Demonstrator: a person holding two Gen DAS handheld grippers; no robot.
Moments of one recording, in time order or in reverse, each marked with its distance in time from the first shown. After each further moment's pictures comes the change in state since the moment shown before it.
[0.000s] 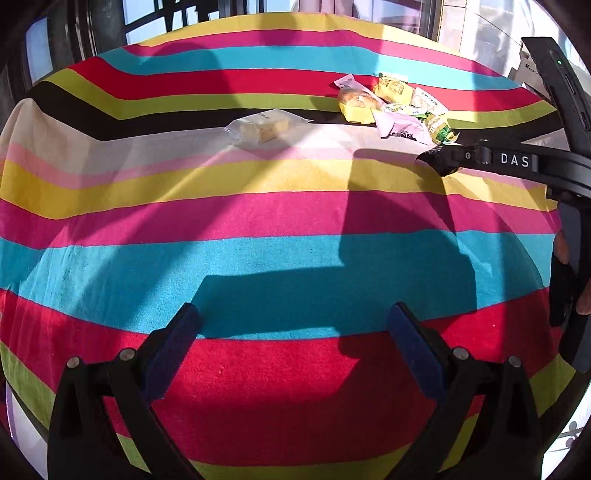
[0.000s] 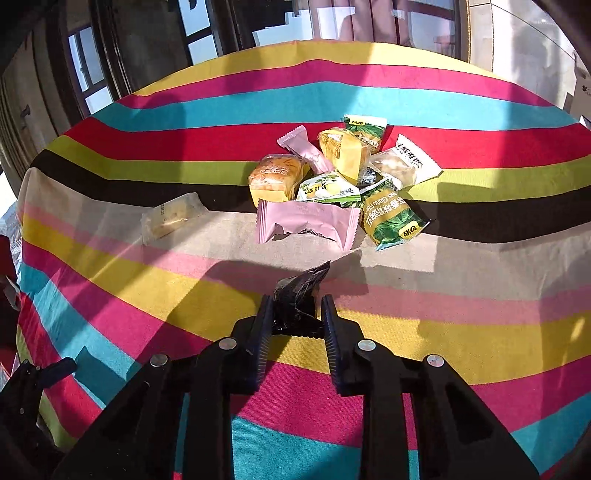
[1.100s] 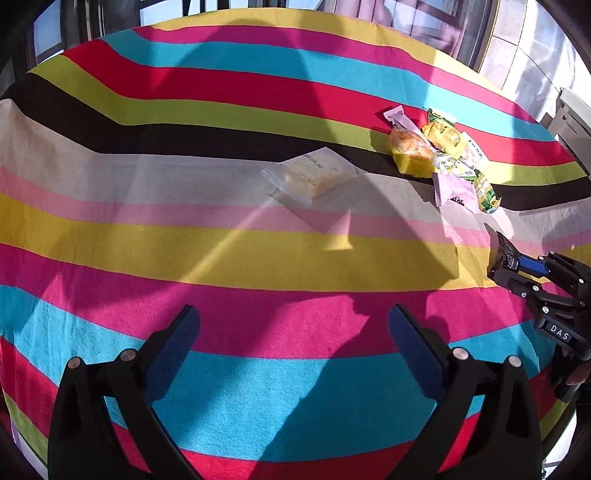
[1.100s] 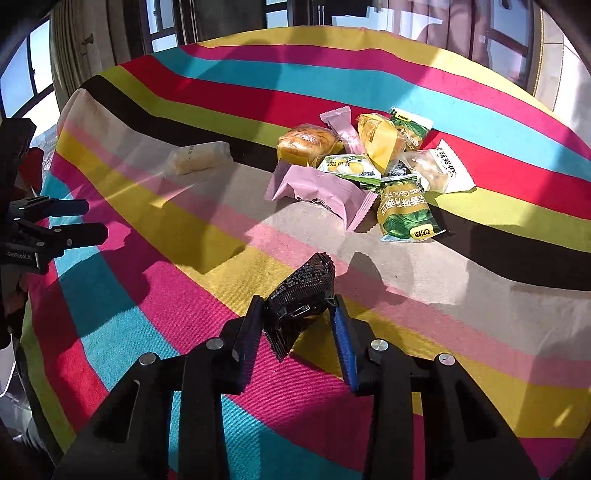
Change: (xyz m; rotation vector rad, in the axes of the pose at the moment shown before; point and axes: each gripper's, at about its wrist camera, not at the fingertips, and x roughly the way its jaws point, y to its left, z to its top) left arm 0.035 0.066 0.083 -0.129 0.038 -0.043; right arm 0.009 -0.017 -0.009 -0.297 0.060 0.092
